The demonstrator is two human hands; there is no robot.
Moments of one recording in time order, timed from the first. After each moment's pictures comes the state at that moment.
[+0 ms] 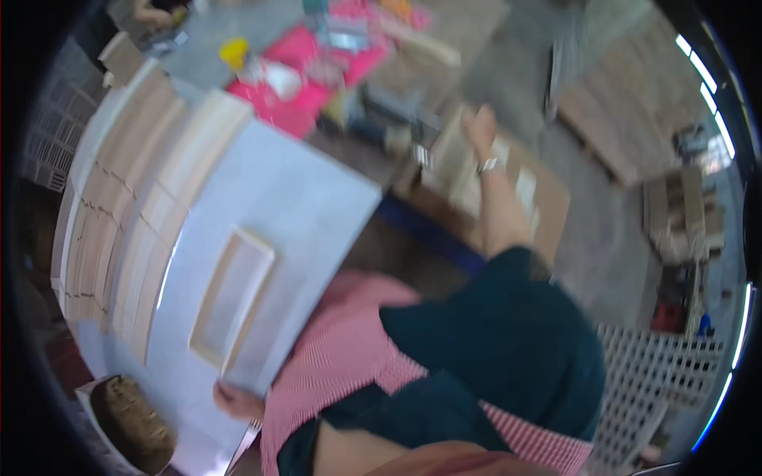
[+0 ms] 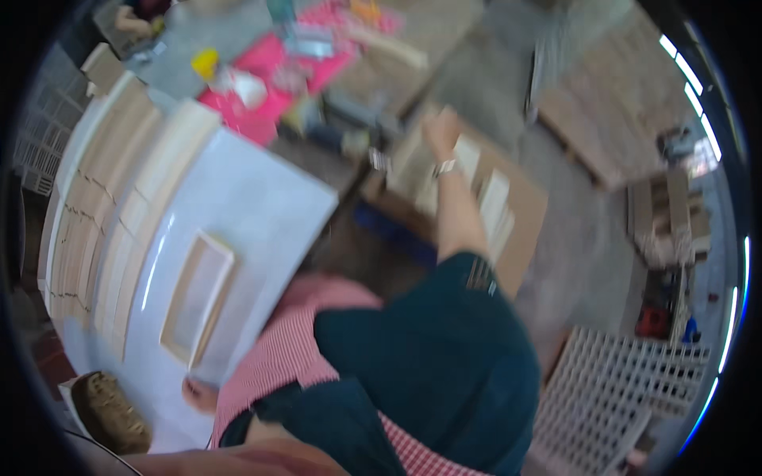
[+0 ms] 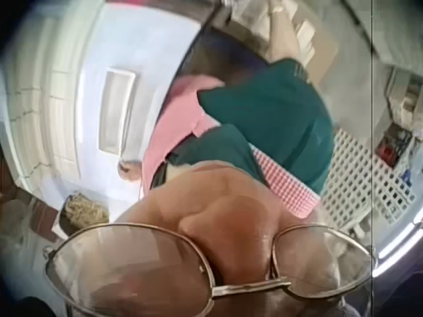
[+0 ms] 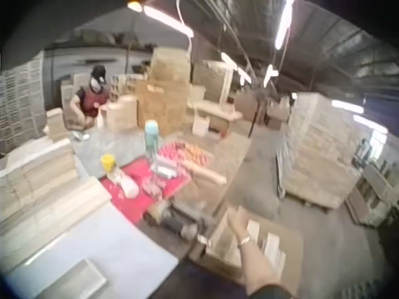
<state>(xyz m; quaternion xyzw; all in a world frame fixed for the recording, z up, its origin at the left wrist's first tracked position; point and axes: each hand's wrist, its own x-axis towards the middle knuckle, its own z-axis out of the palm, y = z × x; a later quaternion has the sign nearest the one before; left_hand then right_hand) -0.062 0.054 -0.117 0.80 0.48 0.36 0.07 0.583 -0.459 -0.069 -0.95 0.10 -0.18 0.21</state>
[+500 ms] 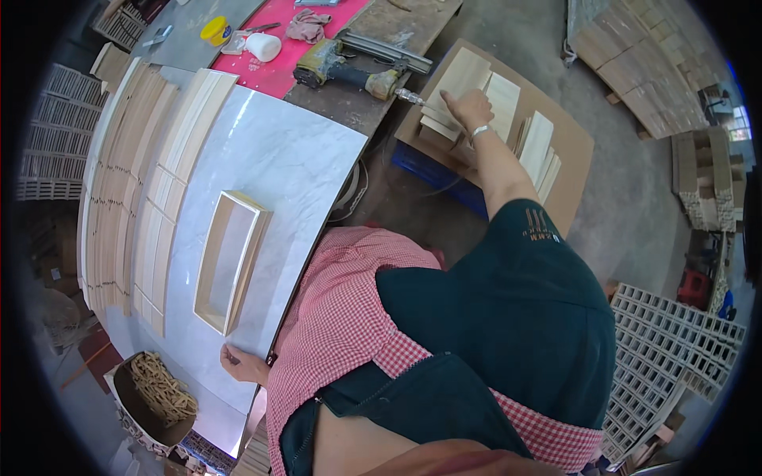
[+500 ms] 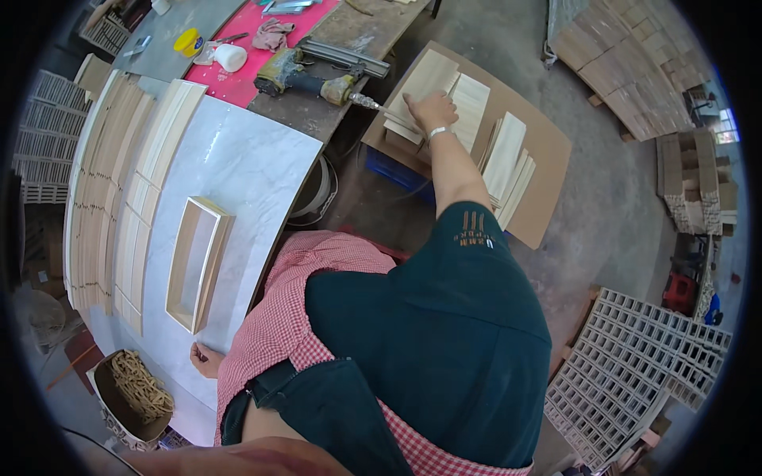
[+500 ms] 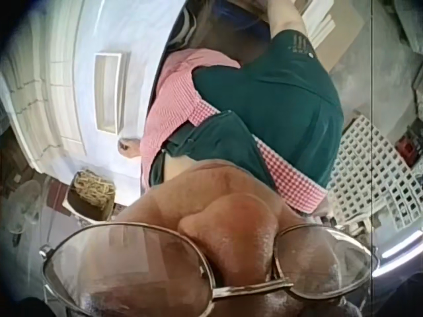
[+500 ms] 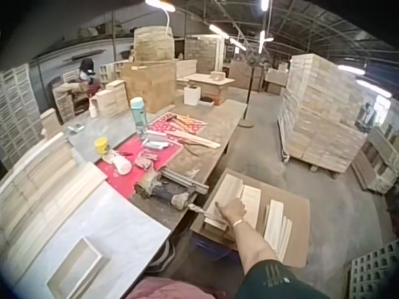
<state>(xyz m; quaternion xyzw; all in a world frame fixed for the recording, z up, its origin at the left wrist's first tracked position) -0.025 0.023 -0.064 0.72 0.60 0.30 0.19 0.502 -0.463 -0.129 -0.97 0.22 0.03 0.10</state>
